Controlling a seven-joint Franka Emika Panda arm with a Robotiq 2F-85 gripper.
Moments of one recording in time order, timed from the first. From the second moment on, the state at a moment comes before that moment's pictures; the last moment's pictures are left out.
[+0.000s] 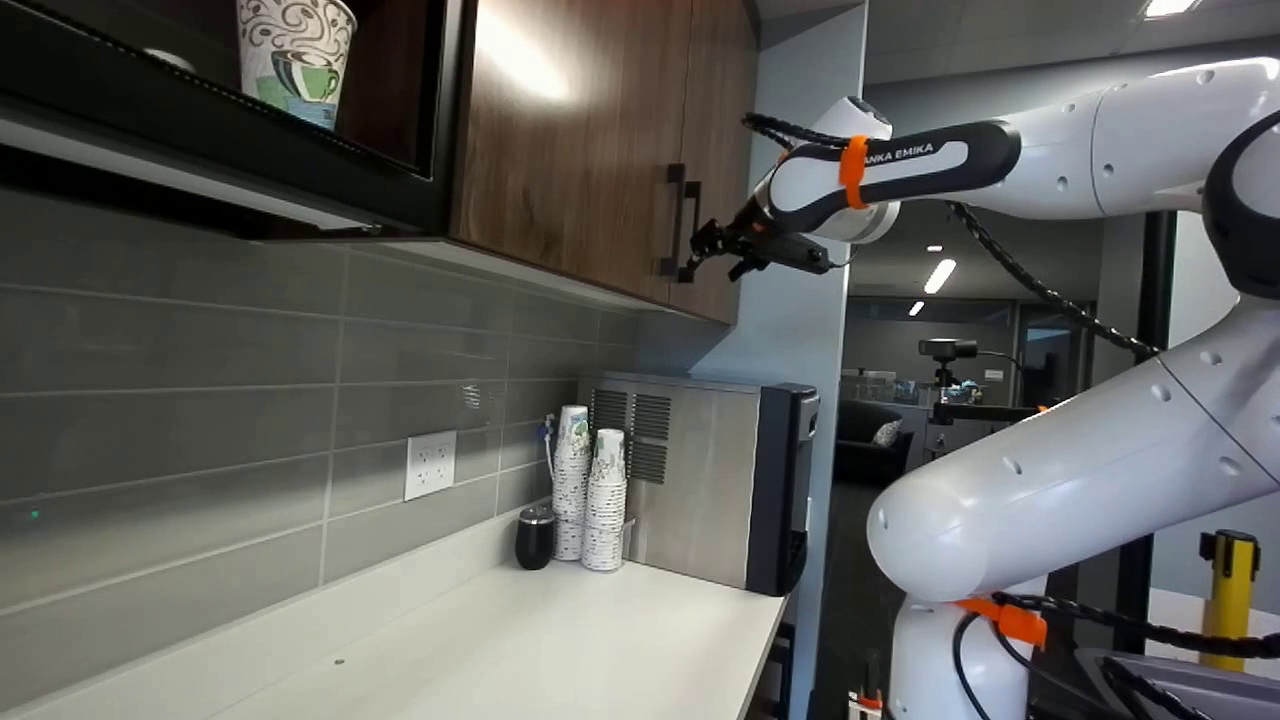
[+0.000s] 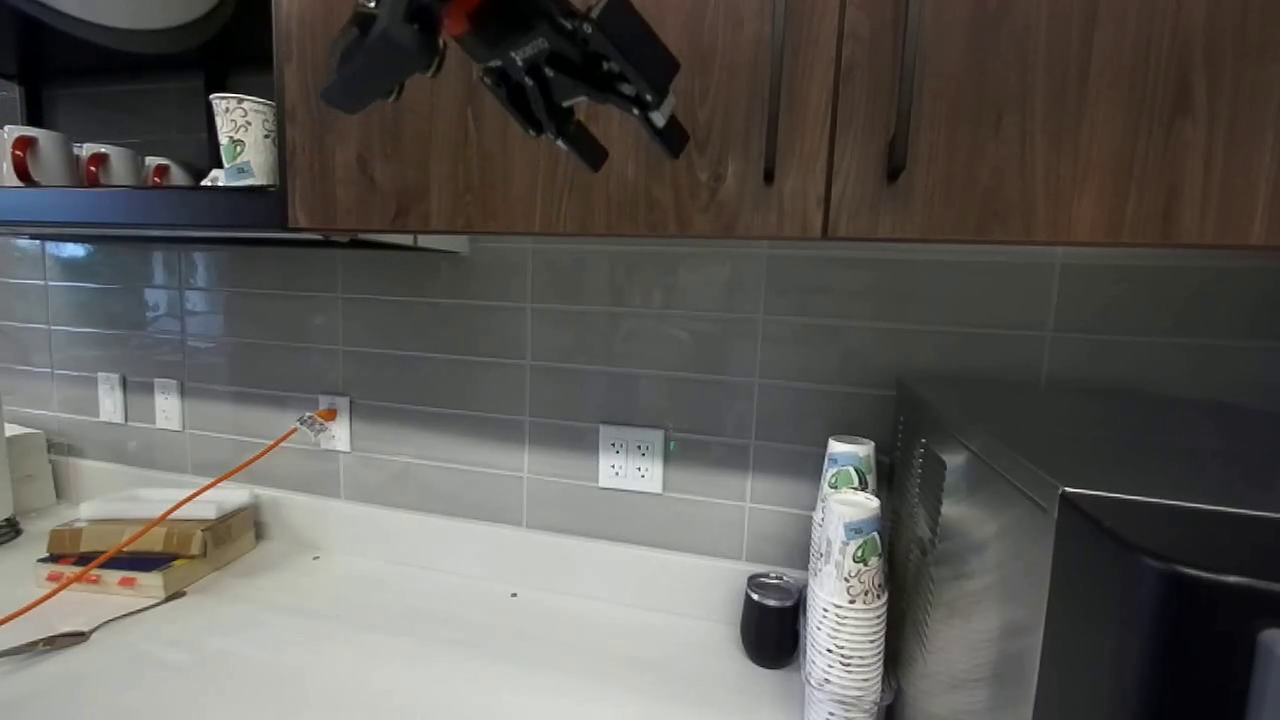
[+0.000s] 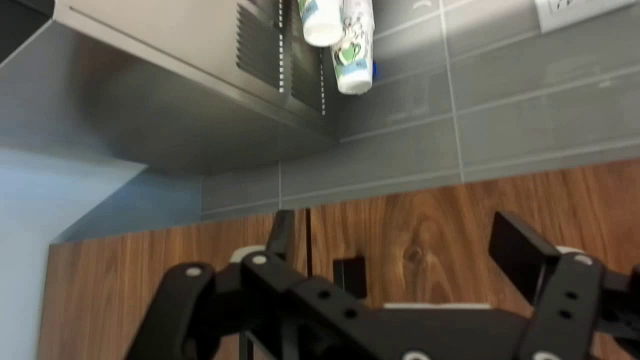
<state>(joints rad) -0.46 -0.91 -0.18 -2.45 -0.20 2.58 0.10</state>
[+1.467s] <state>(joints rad) -1.18 -0.63 0.28 -2.28 -0.14 3.14 0.29</state>
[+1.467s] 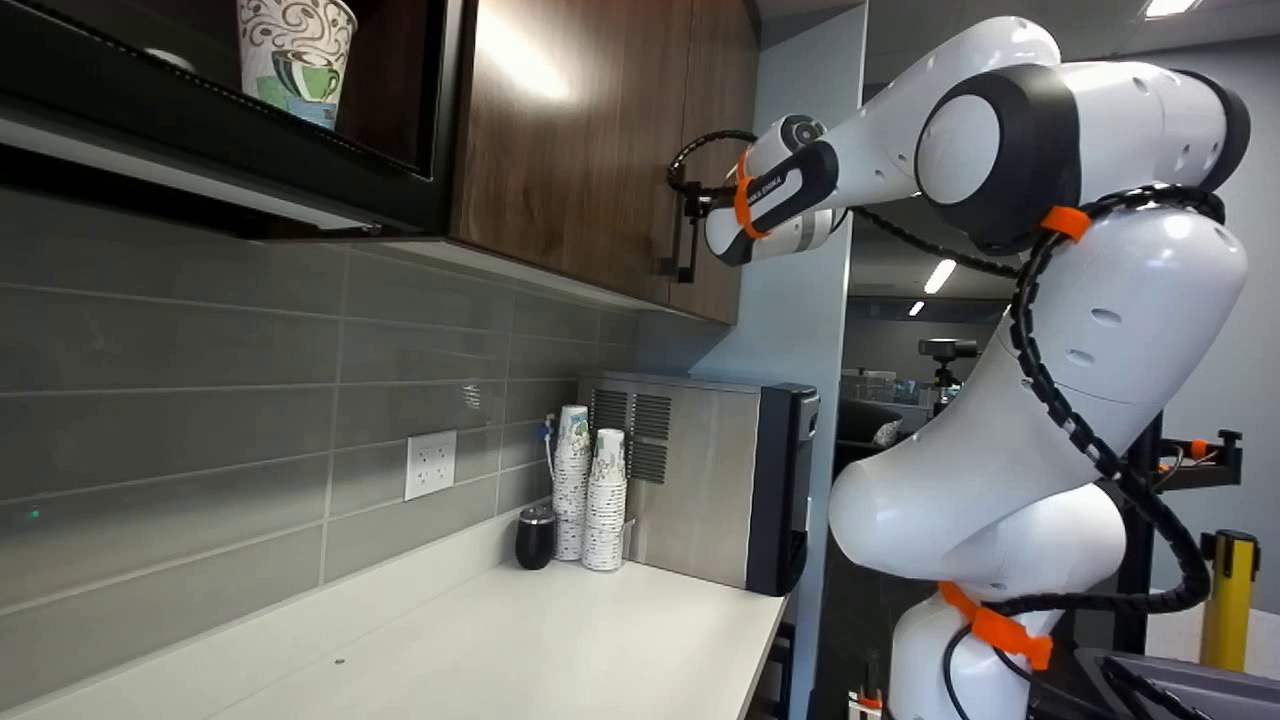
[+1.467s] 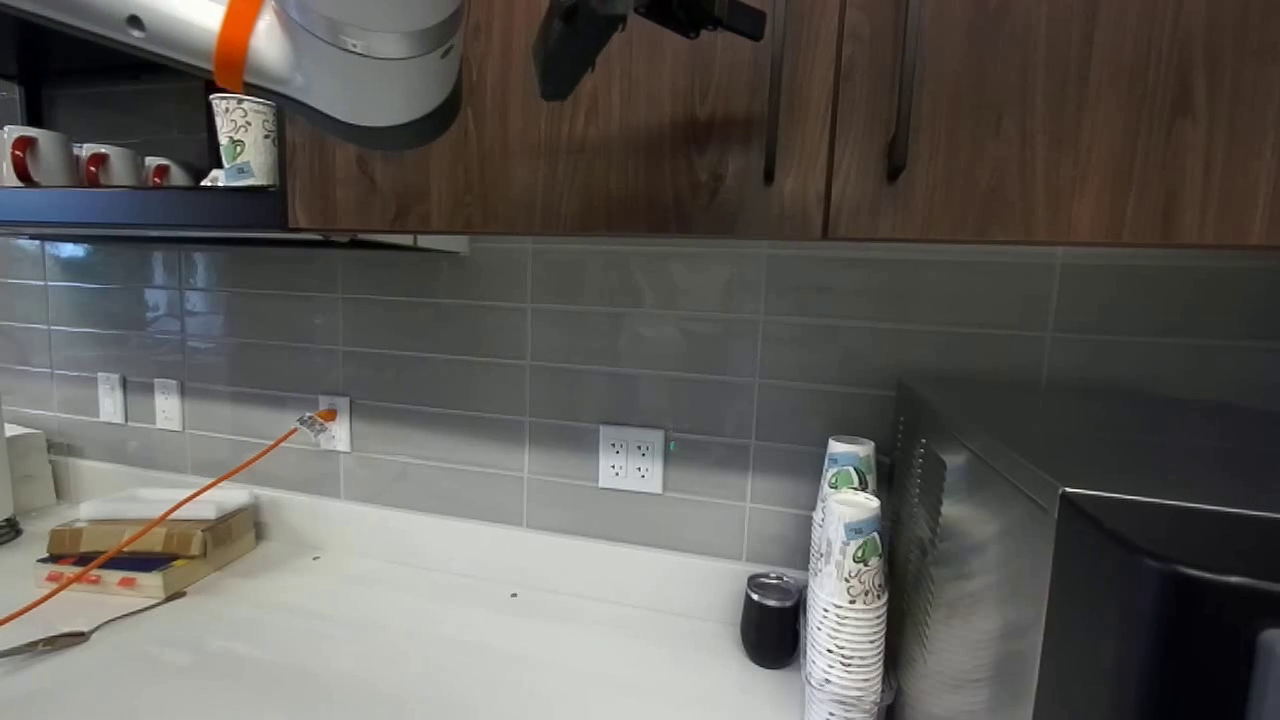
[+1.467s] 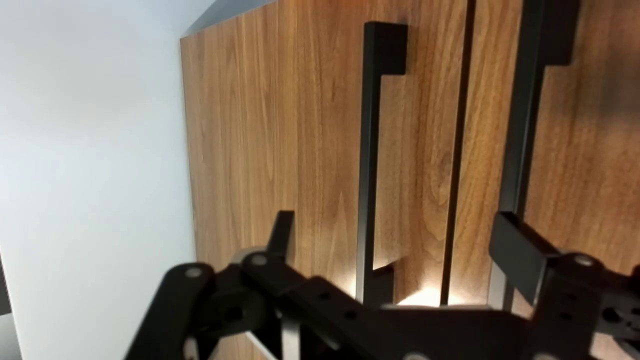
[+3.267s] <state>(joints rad) -1.56 -0.55 0.57 -2.16 -0.14 3.06 0.45</state>
